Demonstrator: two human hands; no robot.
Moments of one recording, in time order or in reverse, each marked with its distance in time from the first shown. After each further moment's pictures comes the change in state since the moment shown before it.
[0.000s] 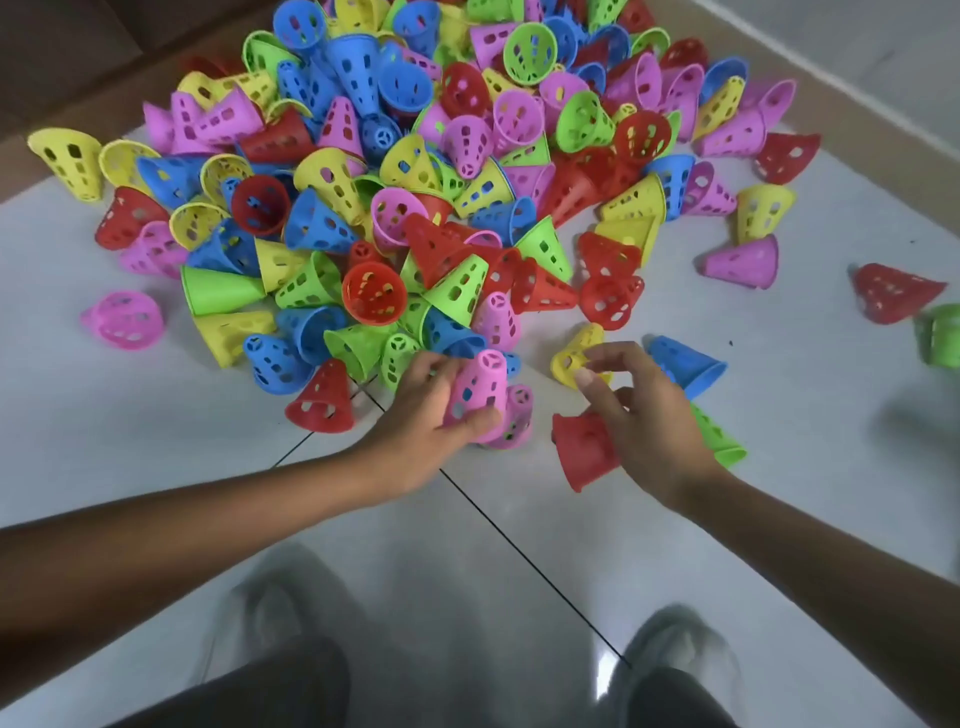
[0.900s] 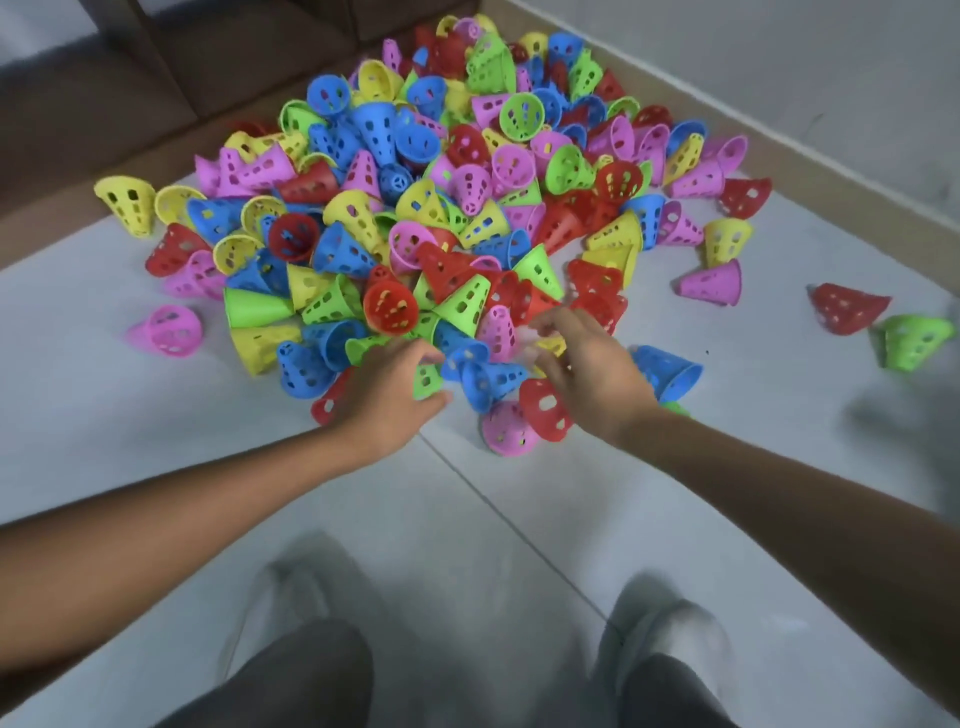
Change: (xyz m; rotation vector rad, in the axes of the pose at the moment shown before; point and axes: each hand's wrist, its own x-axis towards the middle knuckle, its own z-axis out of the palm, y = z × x) left_hand -0.014 -0.009 -0.034 0.388 0.321 0.142; right_hand 0.009 -0.040 0.013 -0.388 -0.021 -0.422
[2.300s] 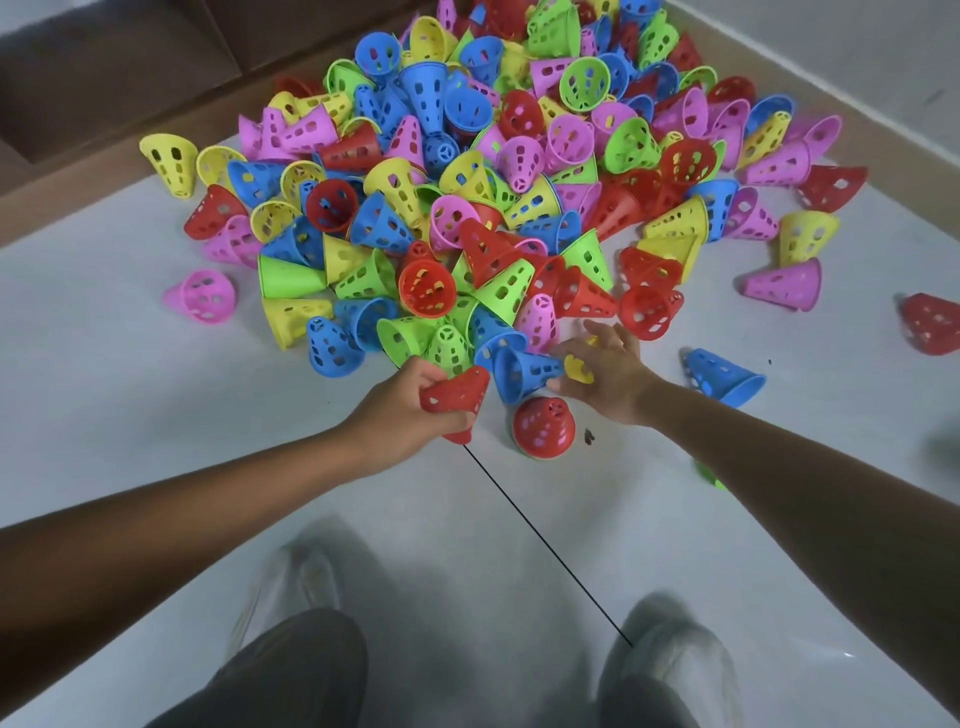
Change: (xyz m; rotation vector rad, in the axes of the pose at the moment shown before) left_hand -0.022 -0.007 -0.003 -0.396 -0.268 -0.473; right_hand 0.048 0.060 0.050 -0.192 -0.523 0.212
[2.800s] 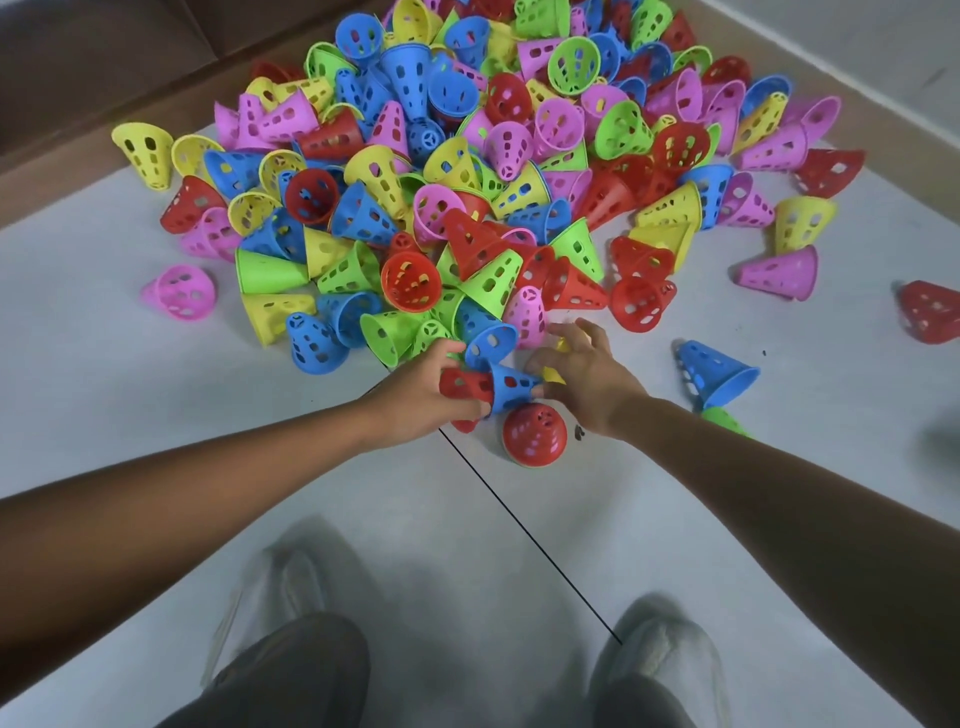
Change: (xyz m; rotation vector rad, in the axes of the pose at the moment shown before) left_hand 0.042 0.004 0.018 0.057 -0.121 0.074; right_hand 0.000 -0.003 0.017 -0.062 0.065 -0.152
